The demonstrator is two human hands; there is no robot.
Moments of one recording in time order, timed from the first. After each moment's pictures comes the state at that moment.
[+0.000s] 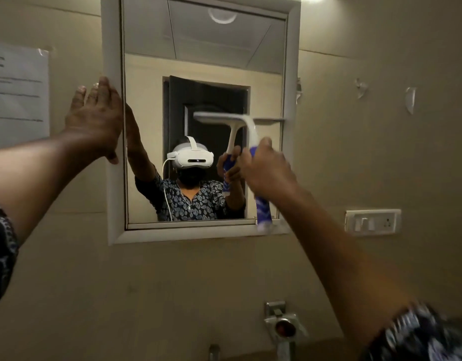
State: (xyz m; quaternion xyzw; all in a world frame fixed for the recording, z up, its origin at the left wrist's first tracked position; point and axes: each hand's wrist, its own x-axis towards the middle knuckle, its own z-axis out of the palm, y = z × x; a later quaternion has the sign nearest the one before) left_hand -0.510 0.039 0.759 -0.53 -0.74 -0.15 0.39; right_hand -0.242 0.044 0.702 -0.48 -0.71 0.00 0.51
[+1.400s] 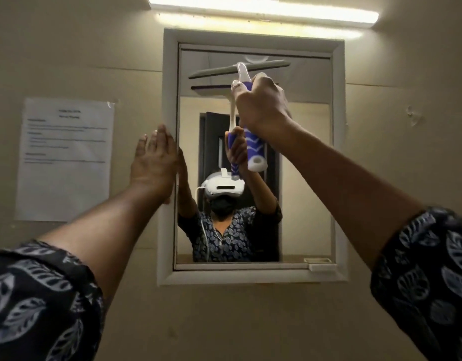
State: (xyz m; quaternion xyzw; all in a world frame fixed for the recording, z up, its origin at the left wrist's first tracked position) left_hand -0.516 0.051 0.754 -0.50 -0.76 -0.13 0.40; right_hand -0.335 0.036 0.835 -0.30 -0.71 -0.04 0.63
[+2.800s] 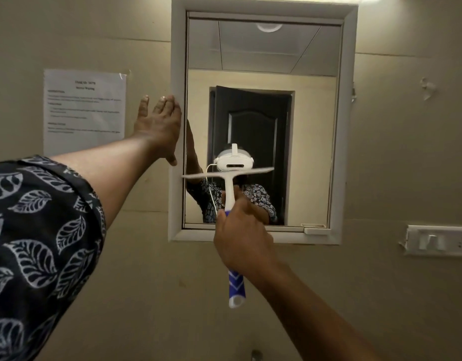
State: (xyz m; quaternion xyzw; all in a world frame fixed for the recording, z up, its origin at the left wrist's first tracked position) left_hand -0.526 0.035 0.766 -0.53 -0.74 -0.11 0.39; right_hand -0.347 0.012 0.615 -0.46 -0.78 0.05 0.43
